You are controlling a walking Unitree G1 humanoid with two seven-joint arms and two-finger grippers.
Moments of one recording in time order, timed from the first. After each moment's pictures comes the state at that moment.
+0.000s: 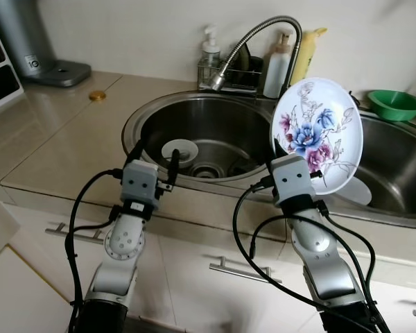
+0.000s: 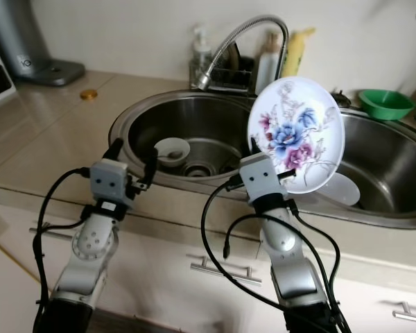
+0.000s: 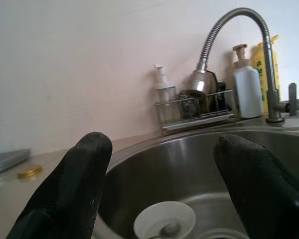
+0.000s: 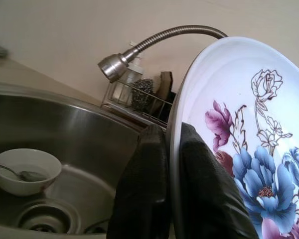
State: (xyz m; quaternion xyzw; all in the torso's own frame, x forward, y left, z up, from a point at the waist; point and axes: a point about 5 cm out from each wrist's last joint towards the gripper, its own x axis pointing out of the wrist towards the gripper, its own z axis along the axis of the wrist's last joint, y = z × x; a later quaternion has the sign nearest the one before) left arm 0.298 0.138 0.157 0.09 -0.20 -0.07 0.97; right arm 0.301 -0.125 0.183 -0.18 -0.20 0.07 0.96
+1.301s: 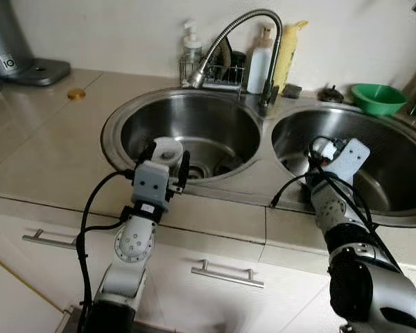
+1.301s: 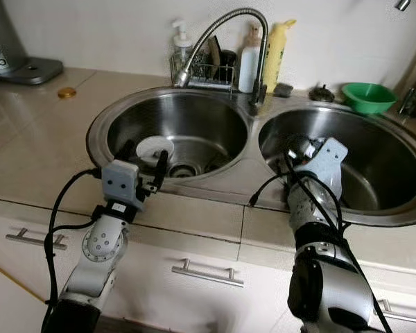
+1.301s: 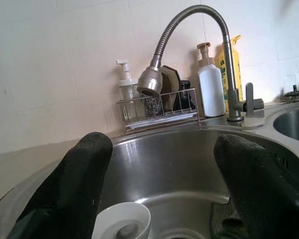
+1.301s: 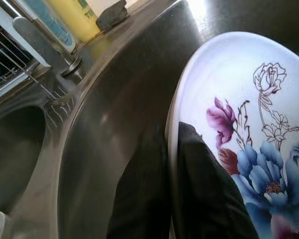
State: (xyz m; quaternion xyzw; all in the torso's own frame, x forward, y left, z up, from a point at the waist) left arm 0.298 0.124 0.152 0.09 -0.20 -0.09 0.97; right arm 0.390 -0.212 0.147 0.28 0.04 -0.12 0.95
